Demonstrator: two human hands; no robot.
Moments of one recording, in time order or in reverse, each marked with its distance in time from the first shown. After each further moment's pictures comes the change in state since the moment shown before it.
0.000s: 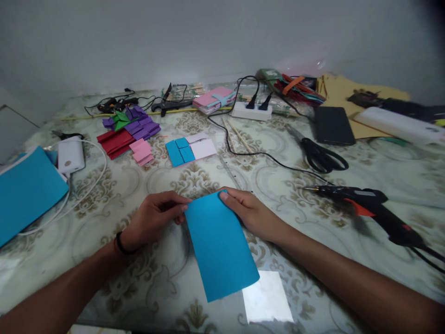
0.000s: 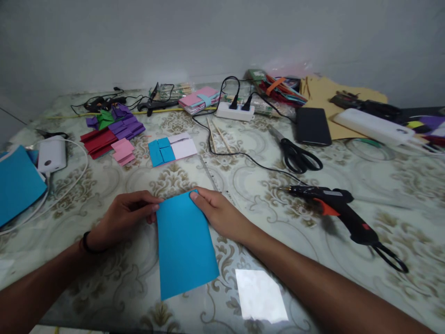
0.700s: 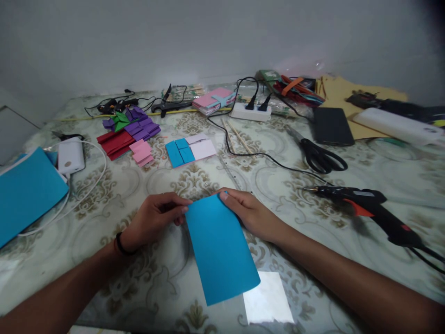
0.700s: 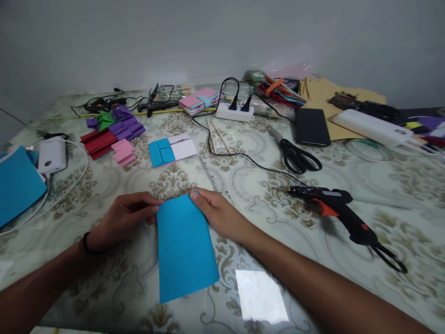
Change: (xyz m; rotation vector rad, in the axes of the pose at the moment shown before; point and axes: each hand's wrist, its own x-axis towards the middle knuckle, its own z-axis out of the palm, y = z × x) left_hand 0.001 0.002 0.001 0.020 -0.008 0.014; right_hand -0.001 -0.003 0.000 0.013 -0.004 -0.002
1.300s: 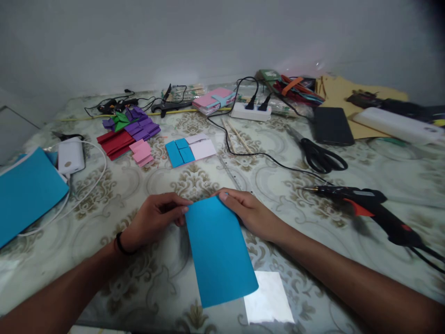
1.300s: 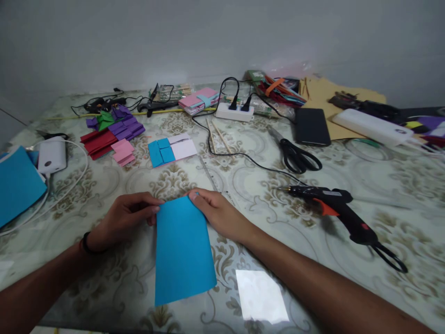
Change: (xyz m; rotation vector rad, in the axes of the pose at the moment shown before) left_hand 0.000 0.002 0.001 -0.027 -0.012 -0.021; right_hand 0.000 0.001 -0.001 -0.028 0.003 0.003
